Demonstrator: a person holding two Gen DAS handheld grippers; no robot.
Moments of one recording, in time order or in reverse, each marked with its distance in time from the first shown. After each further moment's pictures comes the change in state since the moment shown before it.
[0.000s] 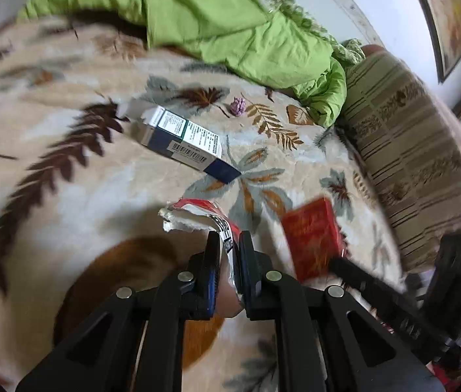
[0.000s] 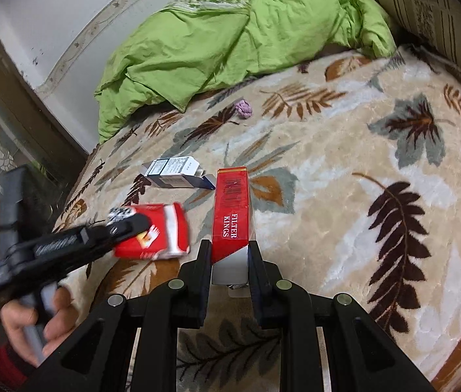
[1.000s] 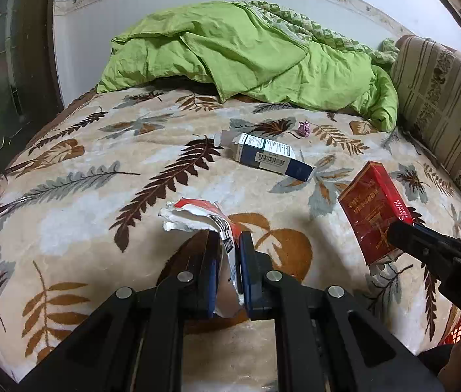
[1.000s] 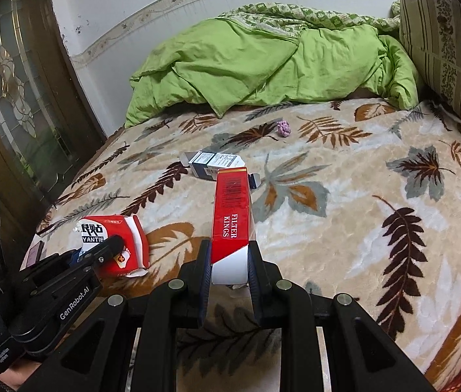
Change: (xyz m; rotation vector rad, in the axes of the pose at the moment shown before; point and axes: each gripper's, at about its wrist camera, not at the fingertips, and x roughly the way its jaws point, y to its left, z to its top) left arm -0.049 -0.019 -0.061 0.142 -0.222 0.441; right arm -0.026 0.053 -0.032 -0.180 -0.065 -0.011
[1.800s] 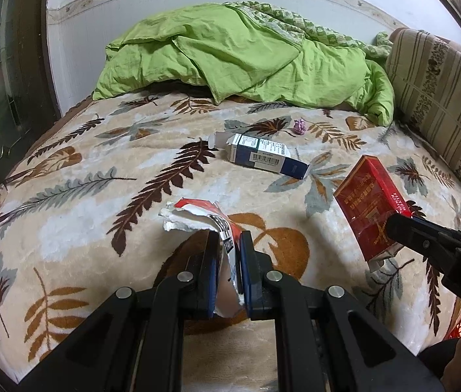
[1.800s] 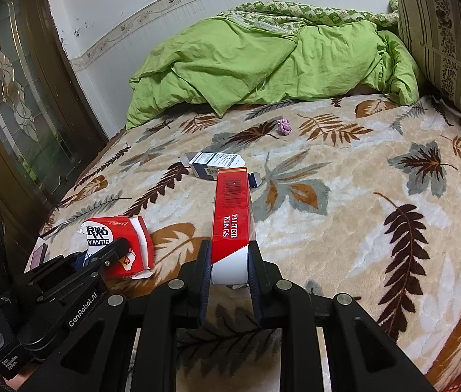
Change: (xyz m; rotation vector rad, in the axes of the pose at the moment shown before) left arm -0.001 -0.008 -0.001 0.025 -0.007 0.000; right arm 0.000 -0.001 0.001 0.004 0.004 0.006
